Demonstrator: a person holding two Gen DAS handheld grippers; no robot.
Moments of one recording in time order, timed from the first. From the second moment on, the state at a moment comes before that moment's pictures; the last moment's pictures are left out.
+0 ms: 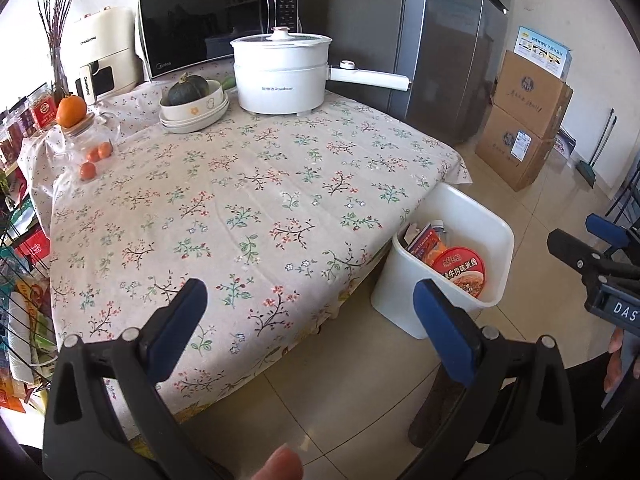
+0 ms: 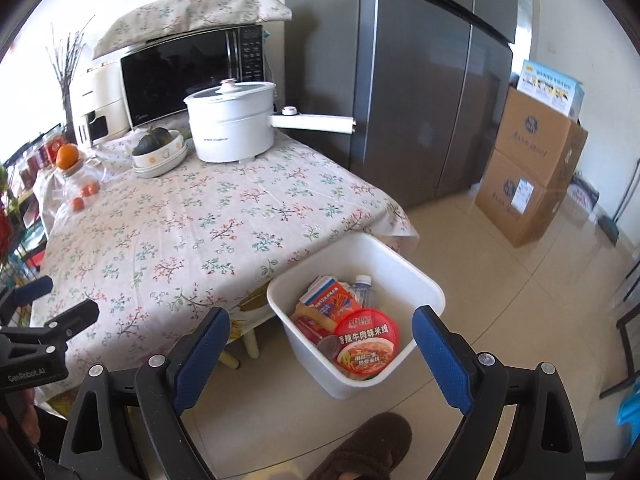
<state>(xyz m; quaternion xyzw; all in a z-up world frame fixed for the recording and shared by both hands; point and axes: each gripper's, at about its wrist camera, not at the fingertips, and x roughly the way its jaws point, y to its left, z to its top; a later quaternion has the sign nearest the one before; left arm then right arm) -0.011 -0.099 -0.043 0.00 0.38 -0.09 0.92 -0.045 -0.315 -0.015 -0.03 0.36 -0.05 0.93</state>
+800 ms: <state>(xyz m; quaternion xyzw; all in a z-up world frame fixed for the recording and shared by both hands) -0.017 -0.095 -0.040 -0.02 0.36 -0.08 0.93 -0.039 -0.301 -0.024 -0.04 0.37 -0.05 0.93</state>
